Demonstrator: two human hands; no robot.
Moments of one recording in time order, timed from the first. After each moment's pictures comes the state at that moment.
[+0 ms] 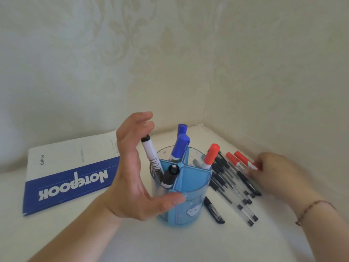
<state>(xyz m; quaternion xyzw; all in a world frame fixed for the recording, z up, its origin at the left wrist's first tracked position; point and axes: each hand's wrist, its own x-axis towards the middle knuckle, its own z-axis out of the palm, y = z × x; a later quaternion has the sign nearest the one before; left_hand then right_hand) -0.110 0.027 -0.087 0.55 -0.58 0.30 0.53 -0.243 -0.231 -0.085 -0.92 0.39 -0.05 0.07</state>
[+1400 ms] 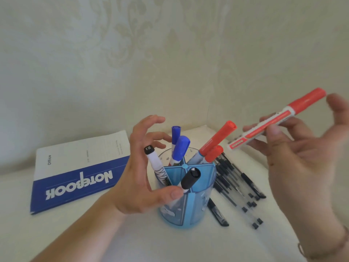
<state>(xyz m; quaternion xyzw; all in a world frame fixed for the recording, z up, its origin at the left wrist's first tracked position) -0.103 0.032 -0.093 0.58 -0.56 0.13 0.57 -0.253 -0.146 -0.037 -0.62 -0.01 -0.52 0.58</state>
